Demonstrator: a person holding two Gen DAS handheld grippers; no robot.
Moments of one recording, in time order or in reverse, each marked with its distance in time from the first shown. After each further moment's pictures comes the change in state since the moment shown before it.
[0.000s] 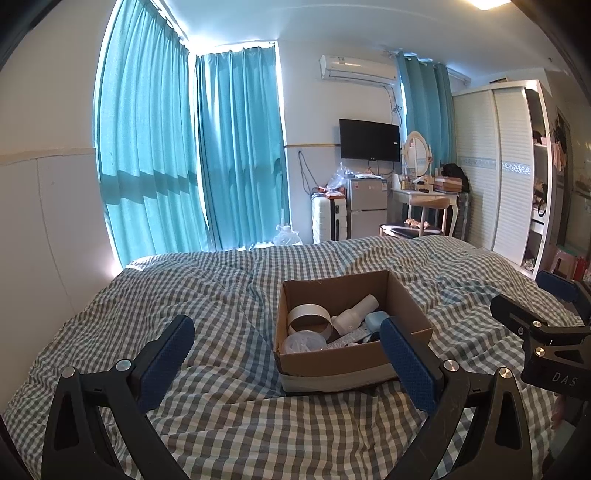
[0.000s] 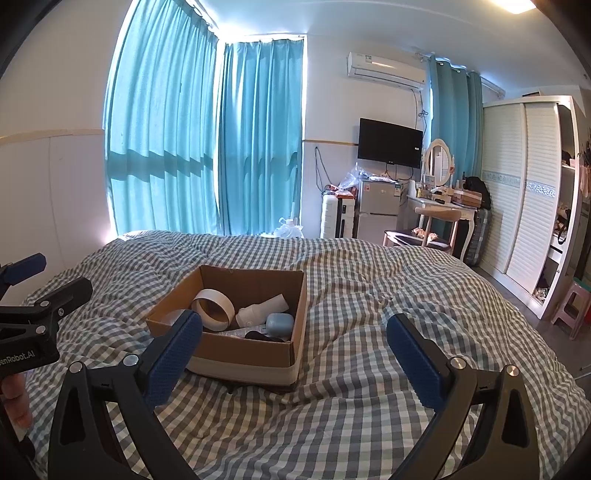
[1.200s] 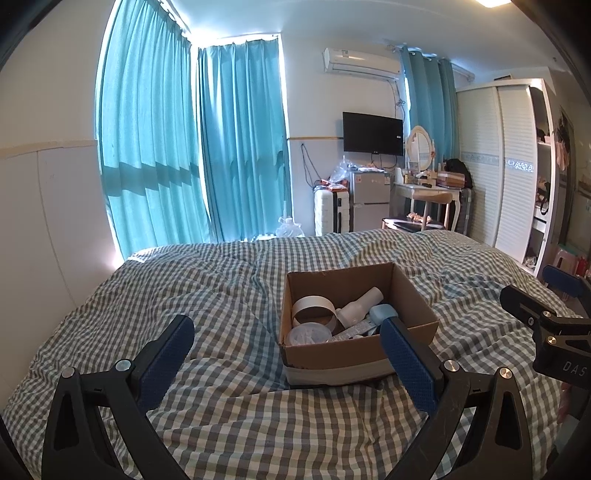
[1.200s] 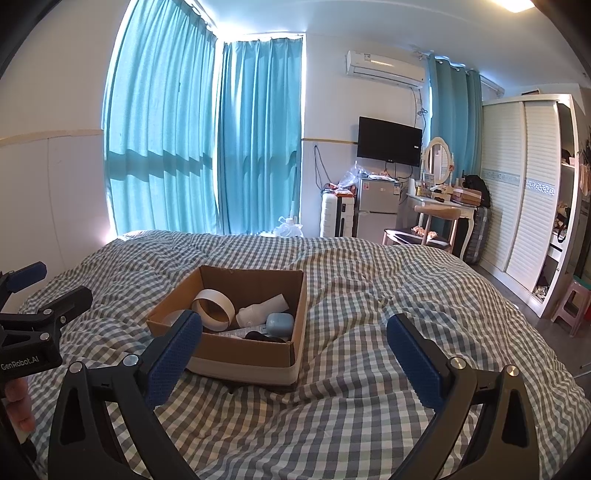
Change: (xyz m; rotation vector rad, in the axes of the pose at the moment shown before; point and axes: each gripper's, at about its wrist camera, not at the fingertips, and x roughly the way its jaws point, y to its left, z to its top) left arm 0.005 0.005 -0.006 -0.010 0.029 0.011; right arm 0.002 0.000 0.001 0.005 0.007 -0.003
